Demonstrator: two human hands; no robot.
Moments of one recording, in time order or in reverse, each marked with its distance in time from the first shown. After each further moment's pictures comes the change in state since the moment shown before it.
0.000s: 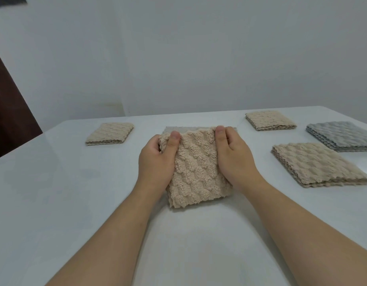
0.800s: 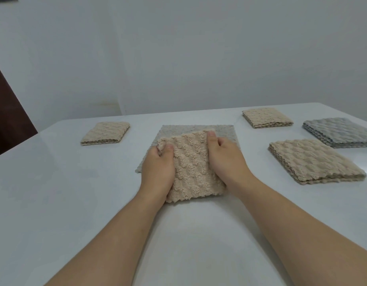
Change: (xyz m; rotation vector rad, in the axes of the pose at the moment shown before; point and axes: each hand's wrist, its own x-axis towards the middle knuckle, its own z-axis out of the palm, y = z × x) left_hand -0.002 -0.015 0.016 0.120 0.032 -0.197; right_hand 0.004 0.005 0.011 -0.081 -0.083 0.243
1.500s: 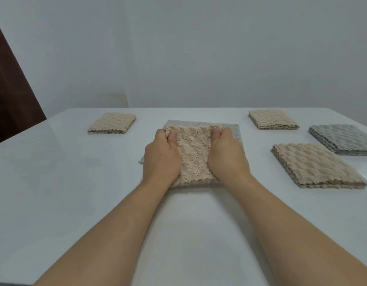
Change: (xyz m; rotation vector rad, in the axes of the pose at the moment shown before) left_hand 0.003 0.007 0.001 0.346 0.113 0.251; right_hand 0.002 -0.004 0.005 -0.298 0.083 -0.049
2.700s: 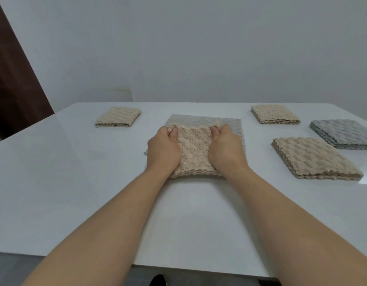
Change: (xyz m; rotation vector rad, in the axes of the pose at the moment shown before) left_hand 0.004 -0.012 0.003 0.017 -0.013 -0.062; right_hand -0.008 -0.002 -0.002 0.096 -0.032 -0.007
